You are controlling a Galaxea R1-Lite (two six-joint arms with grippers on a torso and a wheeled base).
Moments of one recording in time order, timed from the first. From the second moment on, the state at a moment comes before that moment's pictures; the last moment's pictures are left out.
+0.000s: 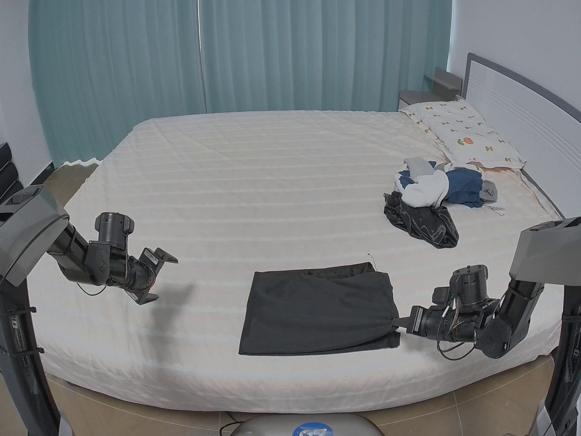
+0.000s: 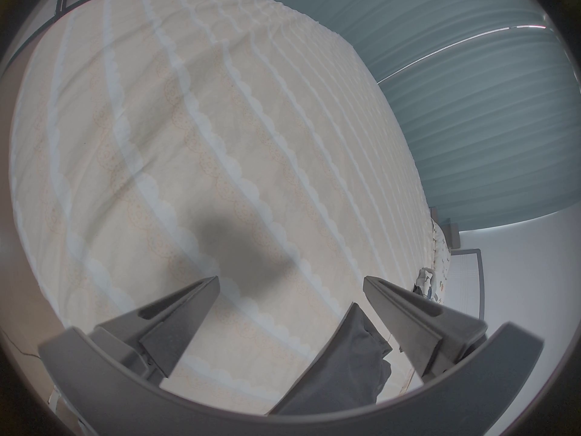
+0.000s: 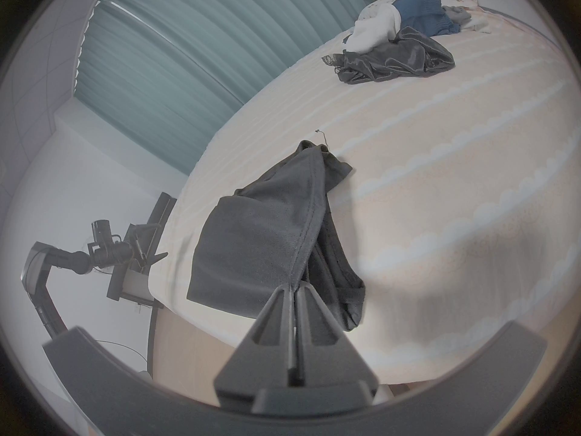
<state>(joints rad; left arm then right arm) 0.04 2.23 -1.07 -0.34 -0.25 -0.99 0.27 2.24 -0.50 -1.09 0.32 0.56</state>
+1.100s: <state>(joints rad) 0.04 2.23 -1.06 -0.34 -0.25 -0.98 0.25 2.43 -0.87 -1.02 0.30 0.63</state>
